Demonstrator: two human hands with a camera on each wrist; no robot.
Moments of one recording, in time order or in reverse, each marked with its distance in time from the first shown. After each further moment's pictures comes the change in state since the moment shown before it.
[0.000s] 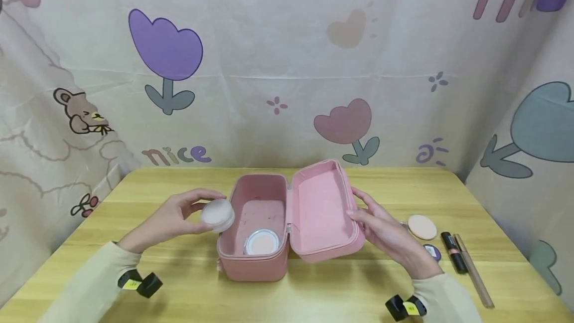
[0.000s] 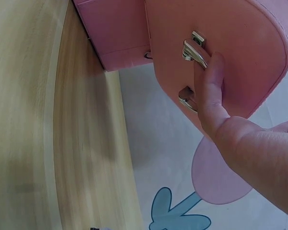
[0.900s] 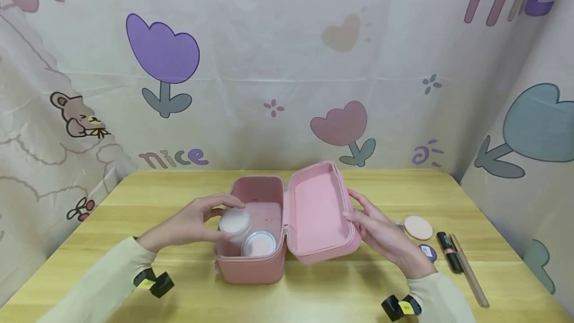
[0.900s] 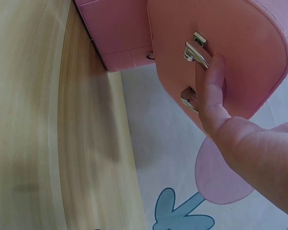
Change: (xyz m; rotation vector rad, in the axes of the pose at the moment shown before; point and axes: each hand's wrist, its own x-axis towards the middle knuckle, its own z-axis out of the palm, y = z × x) left_hand 0.022 0.017 0.028 0.052 -0.156 0.034; right_hand 0.000 0.001 0.001 0.011 0.004 0.002
